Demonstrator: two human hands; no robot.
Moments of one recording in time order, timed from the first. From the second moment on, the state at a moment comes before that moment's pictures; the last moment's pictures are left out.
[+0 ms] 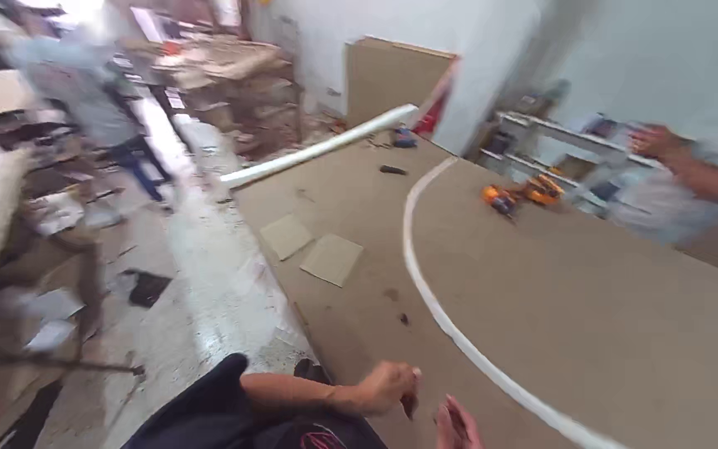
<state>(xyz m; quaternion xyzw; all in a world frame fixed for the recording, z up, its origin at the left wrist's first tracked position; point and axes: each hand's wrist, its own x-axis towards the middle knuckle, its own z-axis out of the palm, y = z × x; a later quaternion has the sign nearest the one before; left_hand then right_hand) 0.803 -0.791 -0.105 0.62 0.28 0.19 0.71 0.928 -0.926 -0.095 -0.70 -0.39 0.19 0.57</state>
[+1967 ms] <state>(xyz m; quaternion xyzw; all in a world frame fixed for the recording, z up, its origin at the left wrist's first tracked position) 0.803 -0.786 -0.111 0.79 0.18 0.25 0.54 0.925 -0.928 -0.101 -0.72 -0.39 0.20 0.54</state>
